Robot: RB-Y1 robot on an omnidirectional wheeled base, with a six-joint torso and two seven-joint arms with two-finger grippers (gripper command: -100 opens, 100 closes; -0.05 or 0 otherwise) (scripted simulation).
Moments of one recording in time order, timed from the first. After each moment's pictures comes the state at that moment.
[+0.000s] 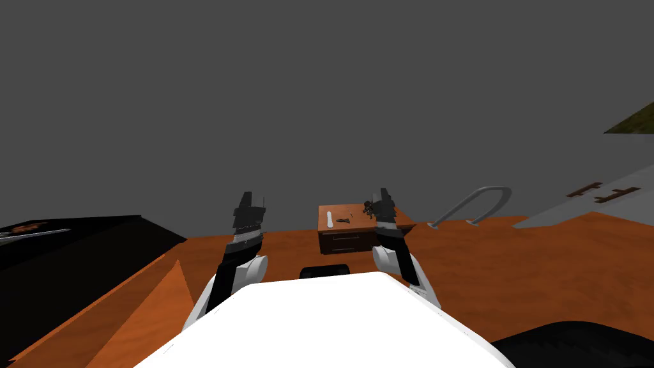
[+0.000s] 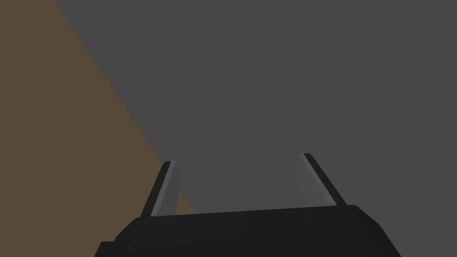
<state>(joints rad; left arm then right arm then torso) 0.48 0.01 0.06 -2.26 -0.01 -0.47 -0.06 0.48 0.01 -0.05 -2.26 0.03 -0.37 -0.01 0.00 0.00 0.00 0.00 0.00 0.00</state>
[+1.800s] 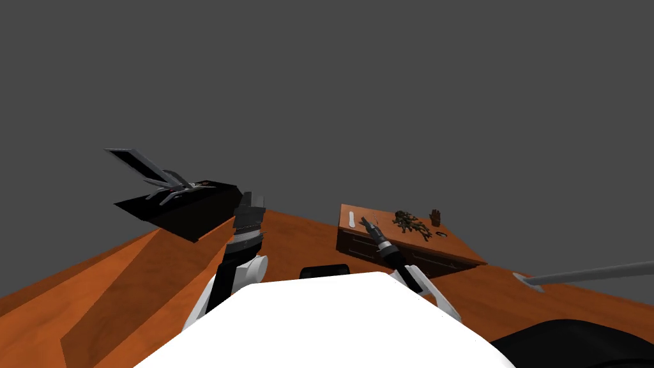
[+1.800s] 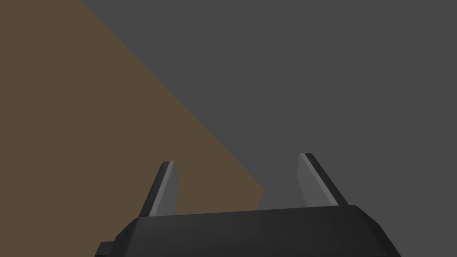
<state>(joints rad) 0.48 0.01 0.06 -2.26 -0.01 -0.47 -0.06 0.53 -0.38 0.00 -1.78 0.28 -0.37 0.21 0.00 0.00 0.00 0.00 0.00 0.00</state>
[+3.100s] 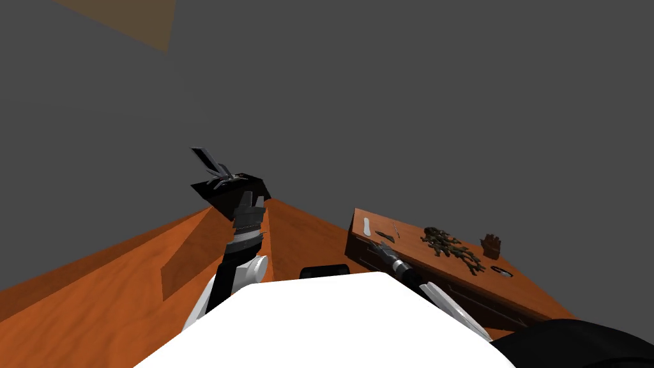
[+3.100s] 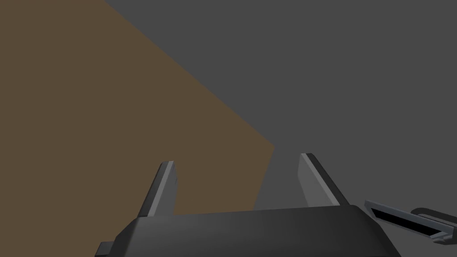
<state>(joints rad) 0.48 0.01 0.06 -2.26 -0.01 -0.47 -0.06 0.55 -0.54 0.03 -1.45 0.49 -0.38 0.36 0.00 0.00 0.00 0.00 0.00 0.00</state>
